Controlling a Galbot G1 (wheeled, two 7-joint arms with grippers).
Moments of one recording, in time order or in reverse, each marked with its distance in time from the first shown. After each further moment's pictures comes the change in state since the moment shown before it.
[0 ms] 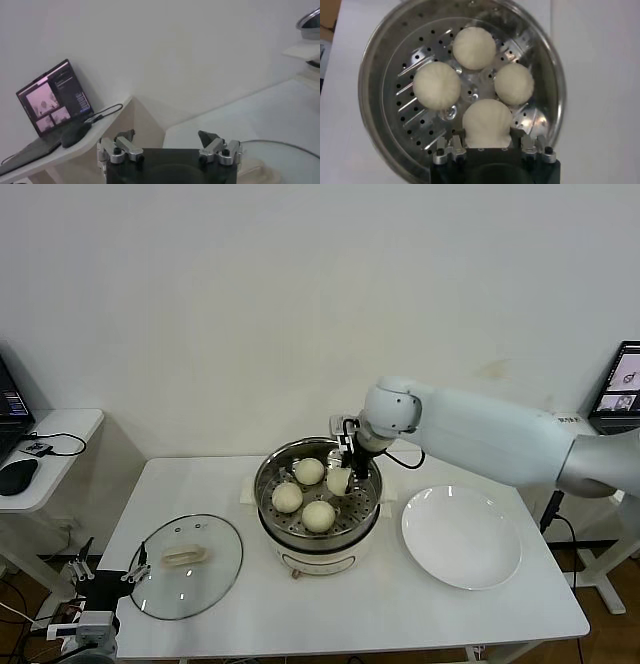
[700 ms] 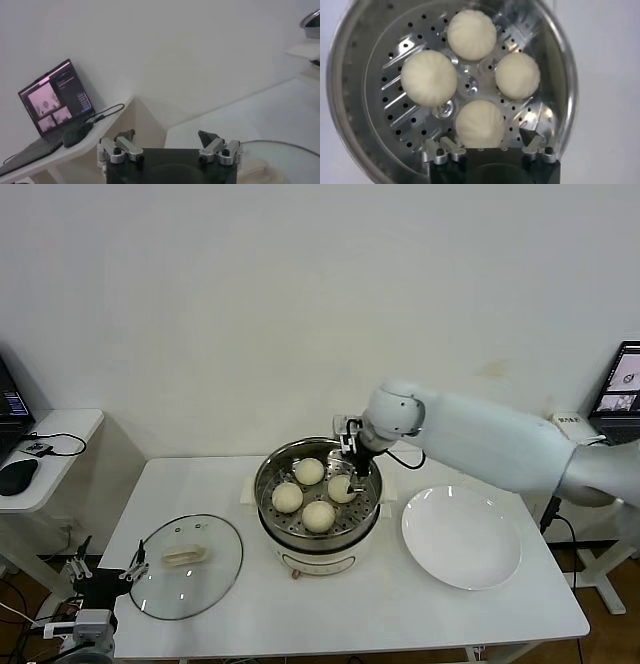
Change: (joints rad) left arm -0.003 0.009 -0.009 0.000 -0.016 -0.003 0.012; right arm -0.041 -0.069 0.099 0.065 -0.007 -0.006 0.073
